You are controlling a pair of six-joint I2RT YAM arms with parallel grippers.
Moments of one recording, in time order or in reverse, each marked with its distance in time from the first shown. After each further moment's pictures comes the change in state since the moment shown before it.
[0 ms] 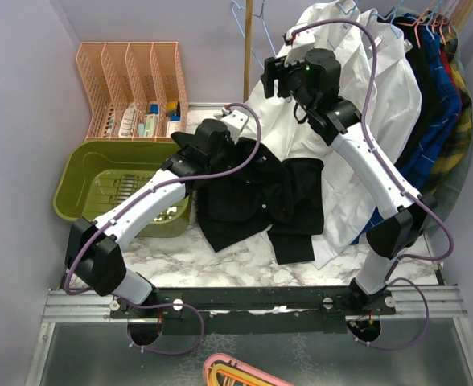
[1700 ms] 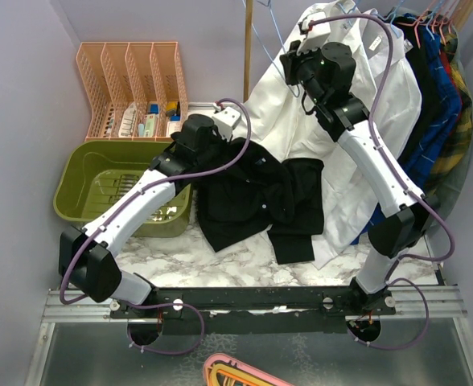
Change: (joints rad) left arm 0.065 -0.056 0.005 -0.039 0.173 0.012; right arm -0.063 0.011 -0.003 0.140 -0.075 -0.007
